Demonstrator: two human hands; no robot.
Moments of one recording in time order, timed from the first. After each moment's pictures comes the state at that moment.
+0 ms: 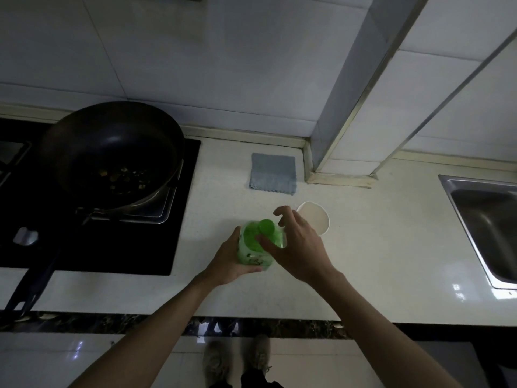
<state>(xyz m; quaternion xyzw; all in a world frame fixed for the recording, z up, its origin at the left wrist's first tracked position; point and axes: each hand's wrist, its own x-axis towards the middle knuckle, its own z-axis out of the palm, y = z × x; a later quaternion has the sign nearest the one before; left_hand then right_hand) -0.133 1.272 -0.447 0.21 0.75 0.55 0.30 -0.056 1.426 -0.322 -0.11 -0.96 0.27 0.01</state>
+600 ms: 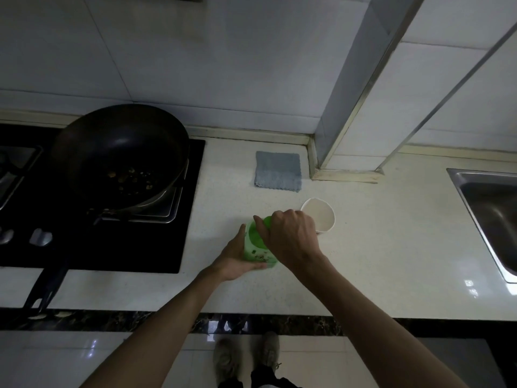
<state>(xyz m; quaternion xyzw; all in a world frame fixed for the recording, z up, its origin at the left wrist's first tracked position) -0.136 1.271 -0.443 0.18 0.77 0.50 0.36 -0.082 1.397 -0.299 -0.11 -0.99 0.05 -0.05</state>
